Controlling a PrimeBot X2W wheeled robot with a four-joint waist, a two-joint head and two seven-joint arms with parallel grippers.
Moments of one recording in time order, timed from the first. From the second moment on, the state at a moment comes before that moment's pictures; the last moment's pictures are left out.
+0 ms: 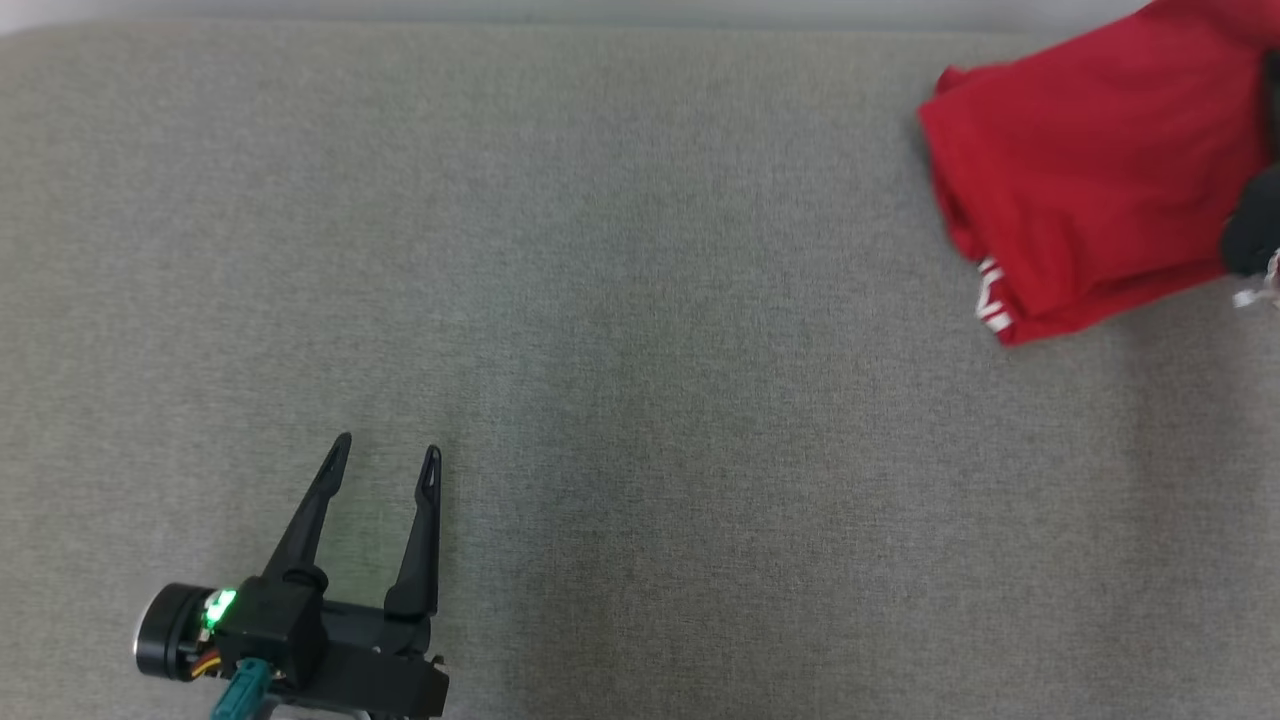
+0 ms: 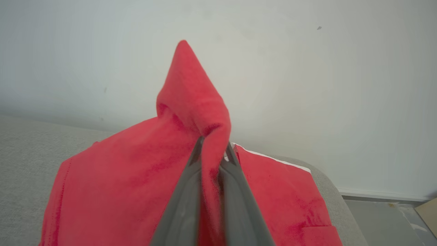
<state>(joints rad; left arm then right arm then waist) -0.15 0.10 -0.10 0.11 -0.09 -0.13 -0.26 -1.00 -0.54 0.17 0.88 0.25 0.13 -0.06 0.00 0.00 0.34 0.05</state>
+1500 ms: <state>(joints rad) -0.19 0.20 -0.09 -0.11 -0.13 -0.13 -0.26 -1.12 -0.75 0.13 0.77 0.11 0.13 0.10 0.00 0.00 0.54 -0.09</state>
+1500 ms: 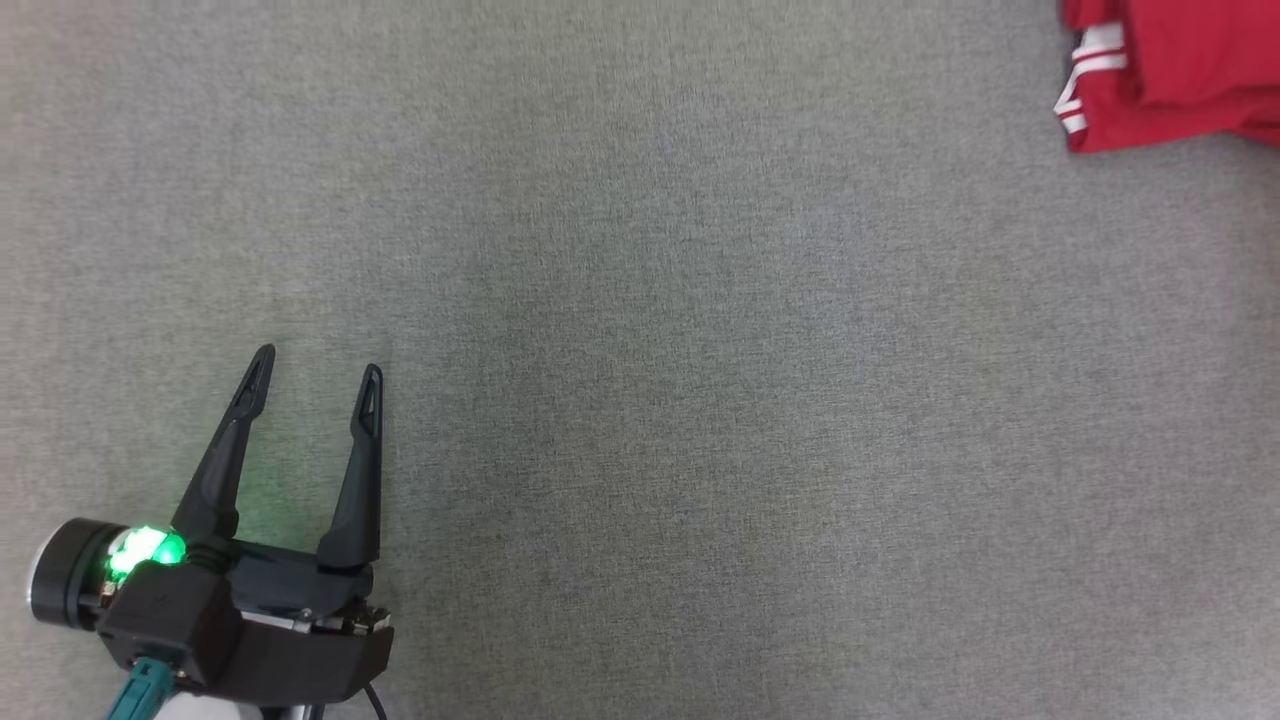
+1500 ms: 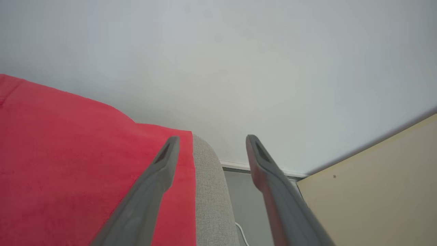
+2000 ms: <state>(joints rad) -0.10 0.12 -0.02 -0.01 -0.13 -0.13 -0.26 -1.00 -0.64 0.13 0.71 0.09 0.13 -0.13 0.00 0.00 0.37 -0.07</state>
